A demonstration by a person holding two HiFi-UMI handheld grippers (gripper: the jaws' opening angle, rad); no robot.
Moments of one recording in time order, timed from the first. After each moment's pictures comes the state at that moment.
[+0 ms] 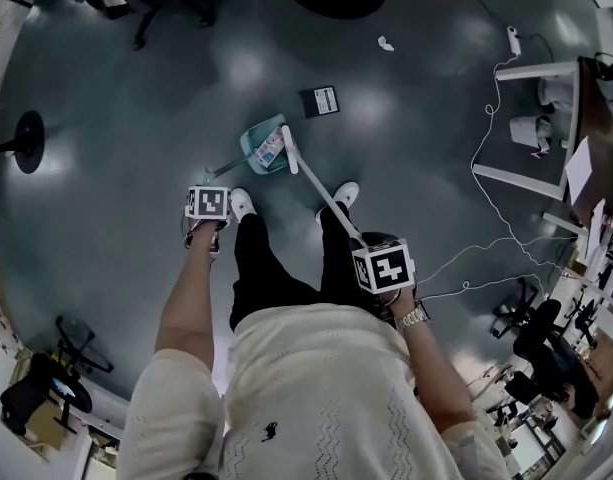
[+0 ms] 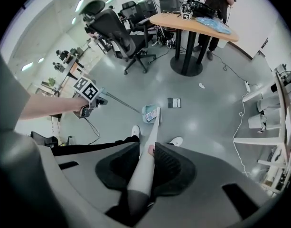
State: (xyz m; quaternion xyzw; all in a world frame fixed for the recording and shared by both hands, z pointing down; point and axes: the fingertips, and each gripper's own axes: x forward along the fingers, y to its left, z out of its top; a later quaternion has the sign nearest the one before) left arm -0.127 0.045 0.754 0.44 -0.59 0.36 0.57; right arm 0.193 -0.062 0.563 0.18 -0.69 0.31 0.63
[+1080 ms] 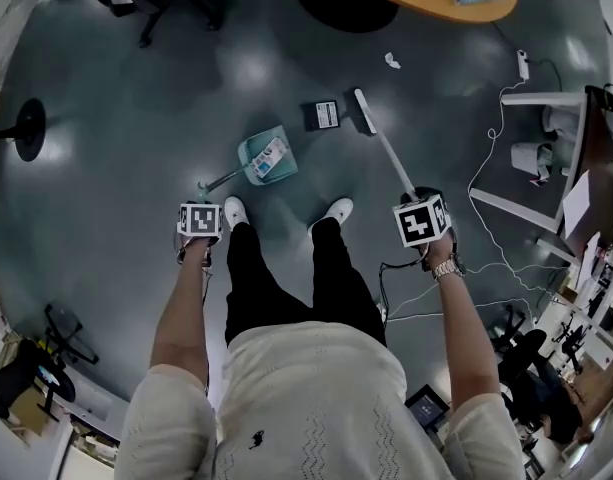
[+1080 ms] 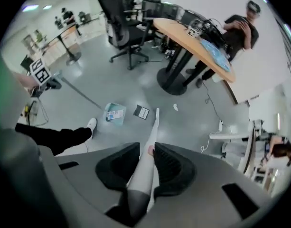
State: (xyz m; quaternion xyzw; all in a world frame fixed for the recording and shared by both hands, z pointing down) left arm -0.124 0.045 0.759 0.40 -0.60 0.34 0.60; right arm 0.226 -0.285 0.599 0.21 -0.69 0.08 0.69
